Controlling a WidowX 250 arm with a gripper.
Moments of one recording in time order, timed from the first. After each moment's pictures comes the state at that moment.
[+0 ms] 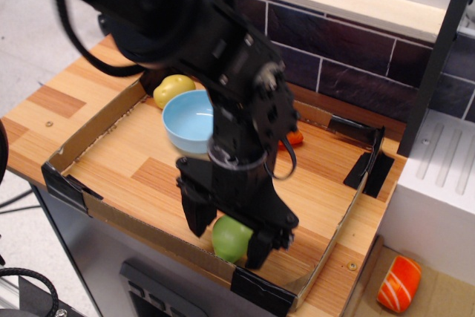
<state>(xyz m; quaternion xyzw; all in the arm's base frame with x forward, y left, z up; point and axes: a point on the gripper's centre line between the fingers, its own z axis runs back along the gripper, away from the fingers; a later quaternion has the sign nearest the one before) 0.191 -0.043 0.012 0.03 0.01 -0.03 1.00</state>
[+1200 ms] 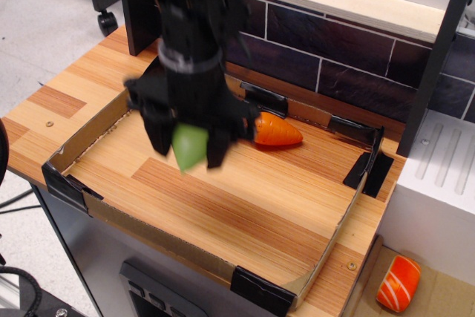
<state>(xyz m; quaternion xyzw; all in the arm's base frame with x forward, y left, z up) 0.224 0.017 0.073 0.06 -0.04 0.14 0.99</state>
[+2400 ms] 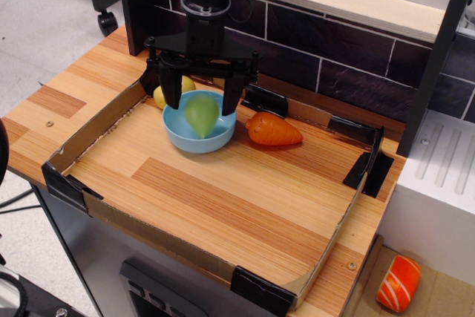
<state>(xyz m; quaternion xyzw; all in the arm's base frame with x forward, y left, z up) 0.291 0.052 0.043 0.05 0.01 0.22 0.97</state>
